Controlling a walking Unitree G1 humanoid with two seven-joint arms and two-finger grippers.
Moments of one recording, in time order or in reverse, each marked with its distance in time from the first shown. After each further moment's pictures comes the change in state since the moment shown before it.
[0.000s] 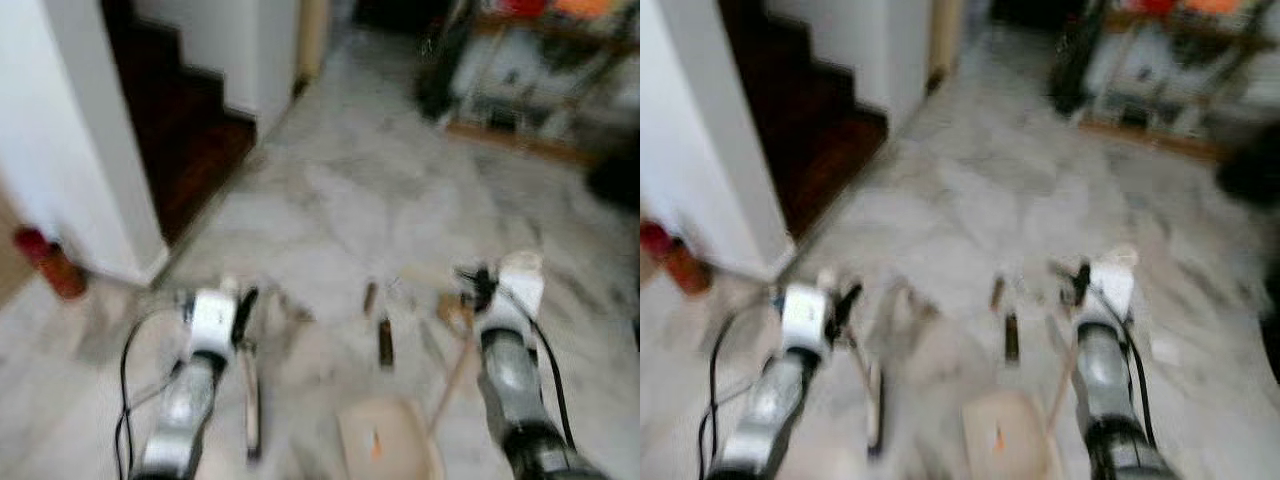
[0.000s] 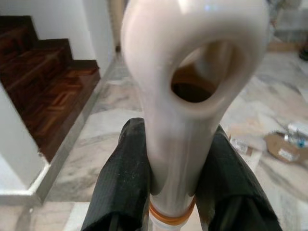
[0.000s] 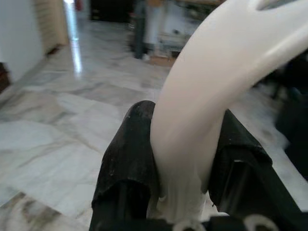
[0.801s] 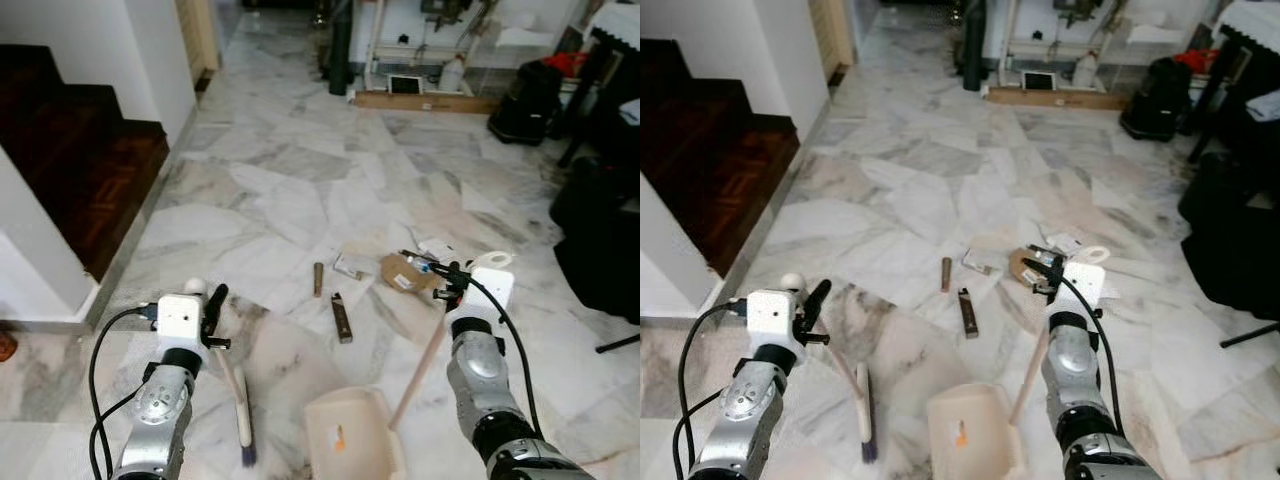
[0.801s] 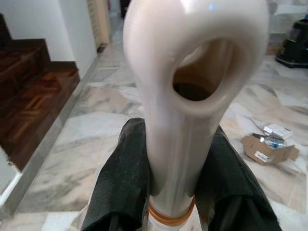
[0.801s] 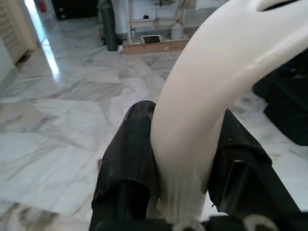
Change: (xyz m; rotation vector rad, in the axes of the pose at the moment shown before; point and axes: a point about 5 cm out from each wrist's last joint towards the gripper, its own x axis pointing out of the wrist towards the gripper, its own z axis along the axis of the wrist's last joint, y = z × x) left arm -0.007 0.019 -0.004 -0.090 0.007 0.107; right arm -0.002 0.037 0.000 0.070 0.029 0.057
